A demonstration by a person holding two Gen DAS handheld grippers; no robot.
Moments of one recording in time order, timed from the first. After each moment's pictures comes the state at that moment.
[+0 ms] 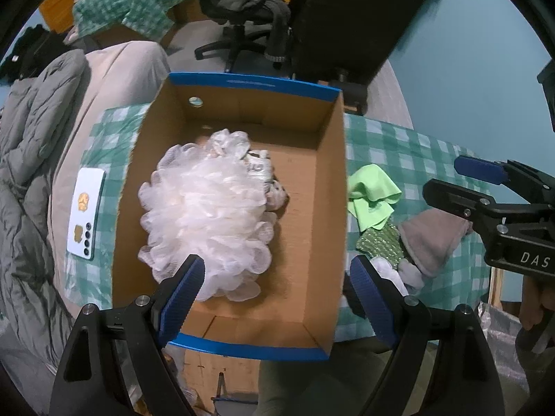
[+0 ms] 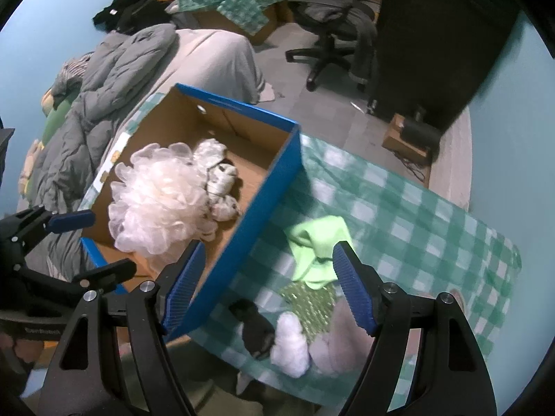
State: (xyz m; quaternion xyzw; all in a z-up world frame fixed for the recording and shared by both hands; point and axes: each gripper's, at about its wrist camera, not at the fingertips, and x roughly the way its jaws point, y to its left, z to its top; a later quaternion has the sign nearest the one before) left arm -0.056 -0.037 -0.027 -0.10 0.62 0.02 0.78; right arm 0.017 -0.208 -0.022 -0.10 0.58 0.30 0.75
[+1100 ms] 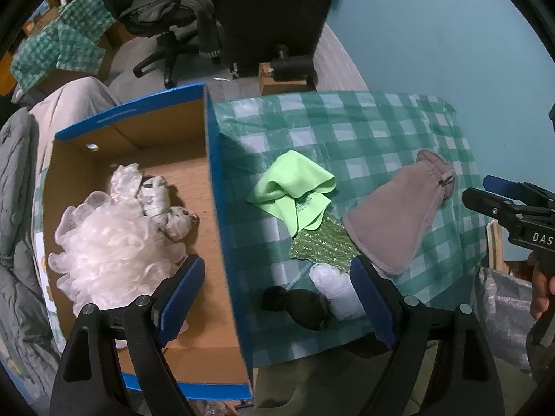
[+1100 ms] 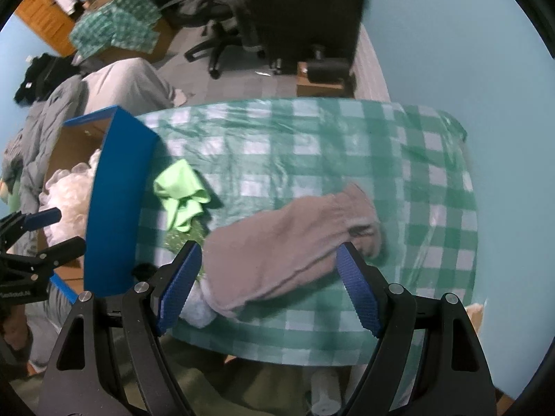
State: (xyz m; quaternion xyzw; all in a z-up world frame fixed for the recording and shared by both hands) left arm -0.010 -0.150 -0.055 -0.01 0.64 -0.07 0.77; right arm 0.011 -0.395 -0.059 0.02 0.63 0.13 0.77
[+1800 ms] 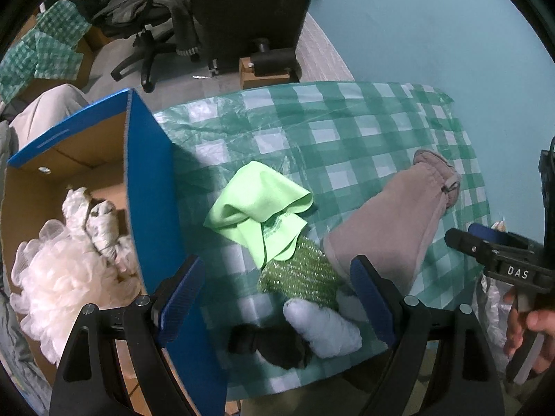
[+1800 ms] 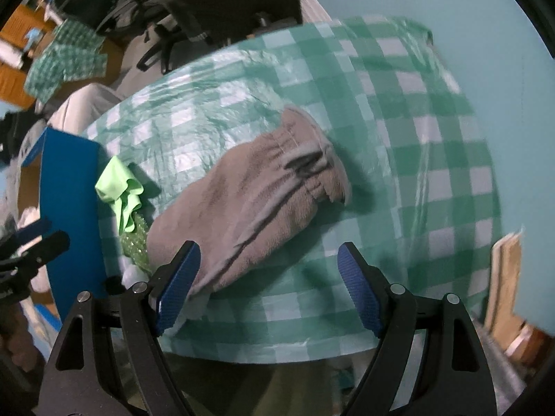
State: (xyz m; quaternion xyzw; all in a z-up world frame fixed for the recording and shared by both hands) left arm 0.024 -0.189 -0.099 0.00 0.65 -0.10 0.76; right arm -0.005 -0.443 -0.128 0.13 0.67 0.05 0.73
